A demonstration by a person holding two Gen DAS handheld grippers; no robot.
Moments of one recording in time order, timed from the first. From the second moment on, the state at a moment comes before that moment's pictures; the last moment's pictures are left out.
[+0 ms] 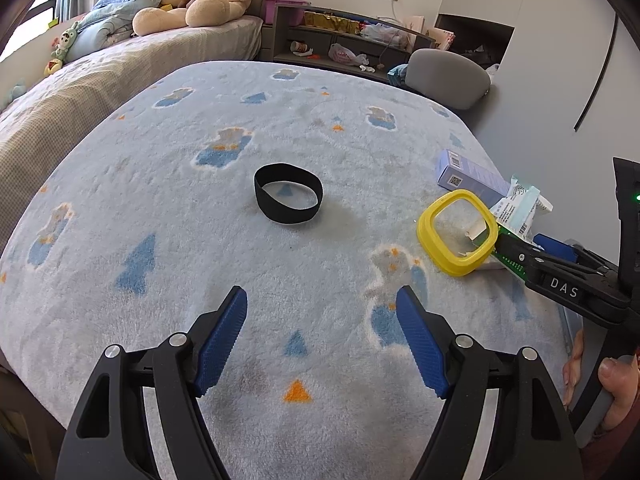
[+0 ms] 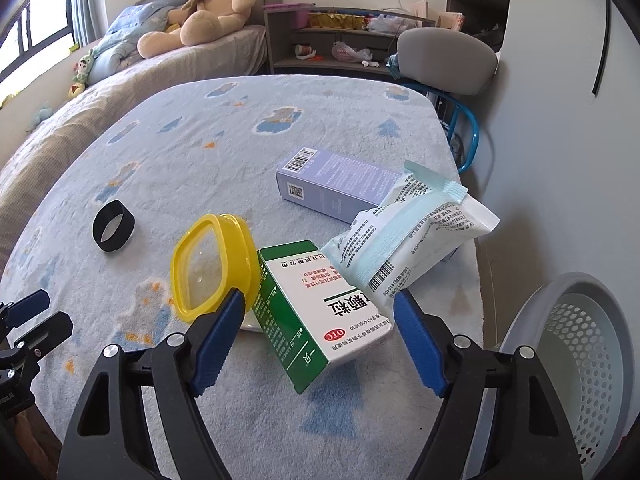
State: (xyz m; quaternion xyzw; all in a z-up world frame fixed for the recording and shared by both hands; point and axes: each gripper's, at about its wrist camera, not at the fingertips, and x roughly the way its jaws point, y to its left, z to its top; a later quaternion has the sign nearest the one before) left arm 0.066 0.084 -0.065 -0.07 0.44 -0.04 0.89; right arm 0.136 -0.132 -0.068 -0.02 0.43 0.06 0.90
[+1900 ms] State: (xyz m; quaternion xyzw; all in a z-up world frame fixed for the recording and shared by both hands) left arm 0.053 0.072 -0.069 -0.07 0.46 -0.07 0.88; right arm 0.022 -0.141 -0.067 0.10 0.45 0.10 0.88
